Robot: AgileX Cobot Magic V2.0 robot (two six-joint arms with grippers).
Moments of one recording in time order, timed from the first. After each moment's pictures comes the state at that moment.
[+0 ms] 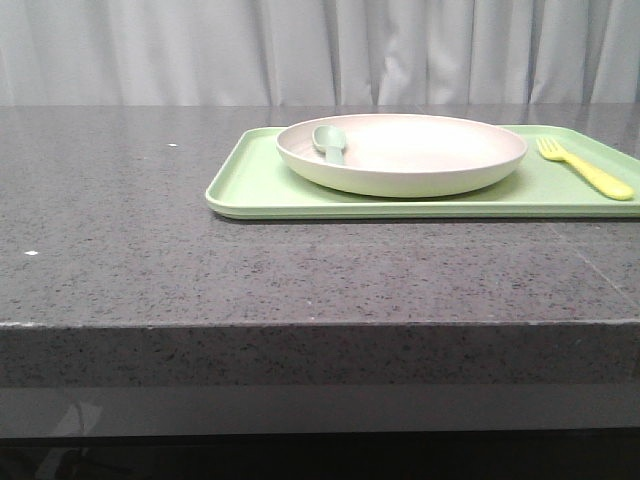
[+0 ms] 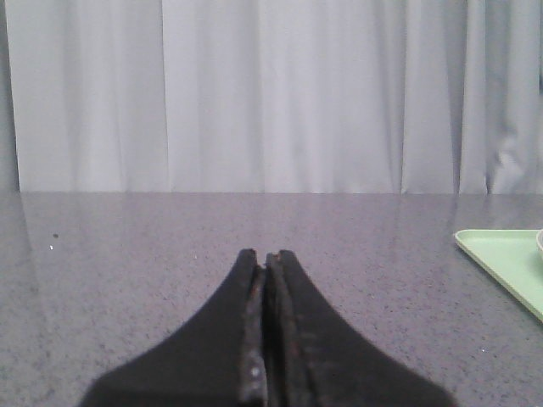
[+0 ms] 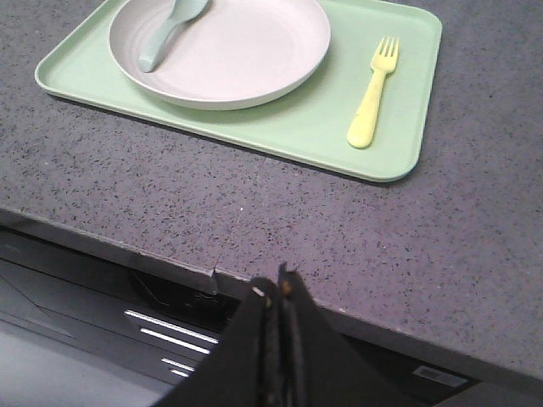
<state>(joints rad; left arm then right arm) -0.02 0.00 -0.06 -0.14 0.01 0.15 0.27 0.36 -0.74 0.04 0.97 0.01</state>
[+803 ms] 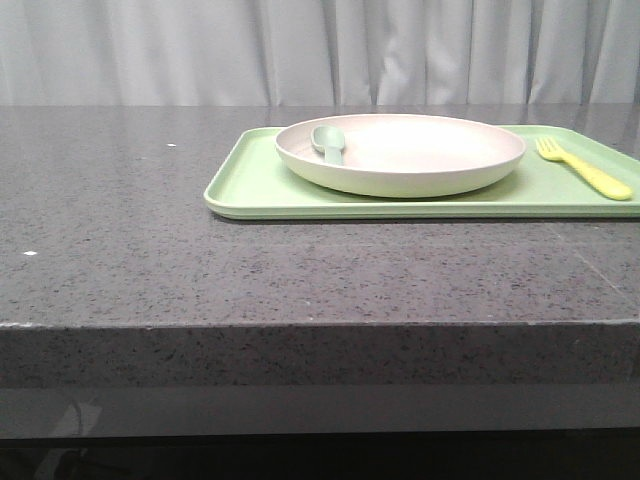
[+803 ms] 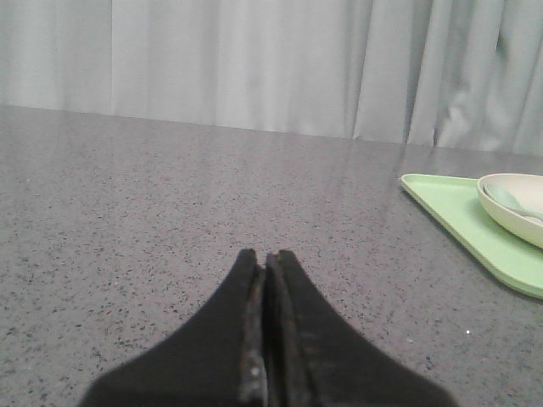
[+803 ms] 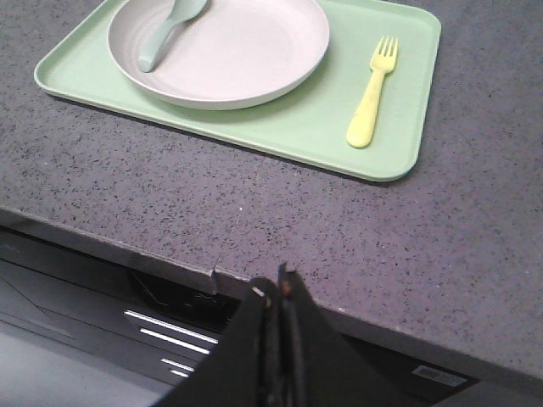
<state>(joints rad) -0.10 0.00 0.00 -0.03 0.05 -0.07 0.27 0.36 -0.74 0.04 0.97 0.01</state>
